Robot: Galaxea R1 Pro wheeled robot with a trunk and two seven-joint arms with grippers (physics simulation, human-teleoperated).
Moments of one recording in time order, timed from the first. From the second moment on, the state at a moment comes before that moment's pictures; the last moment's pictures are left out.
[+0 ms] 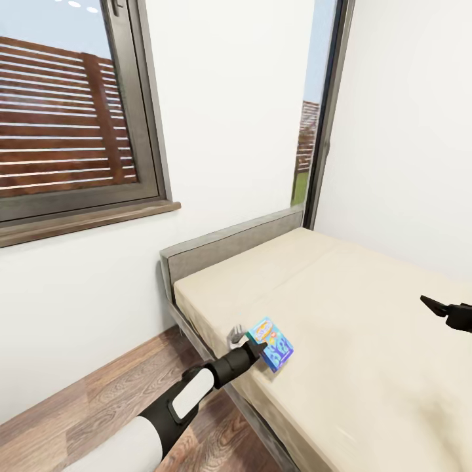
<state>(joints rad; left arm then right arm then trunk) -0.64 -0.14 -0.60 -0.63 1.22 0.26 -0.40 -0.39 -0.36 -0.69 -1.61 -0.07 0.78 0.64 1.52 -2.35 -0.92</state>
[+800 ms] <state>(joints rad) -0.36 0.12 -0.53 -1.48 1.23 0.42 0.09 -0.39 -0.35 -0.66 -1.61 -0.07 0.93 0.65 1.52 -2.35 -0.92</state>
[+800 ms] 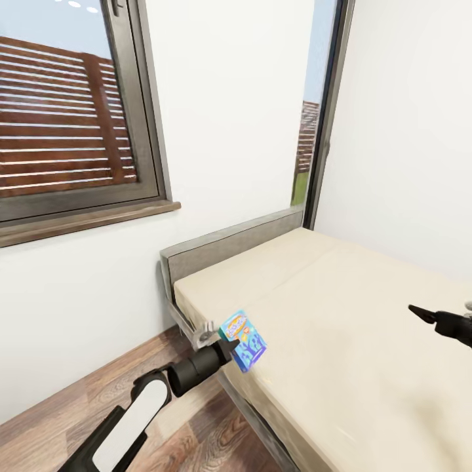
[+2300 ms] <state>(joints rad) -0.32 0.11 -0.50 -1.51 1.23 0.45 0.19 -0.38 -0.34 -0.57 -1.61 -0.06 0.83 0.88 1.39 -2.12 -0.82</state>
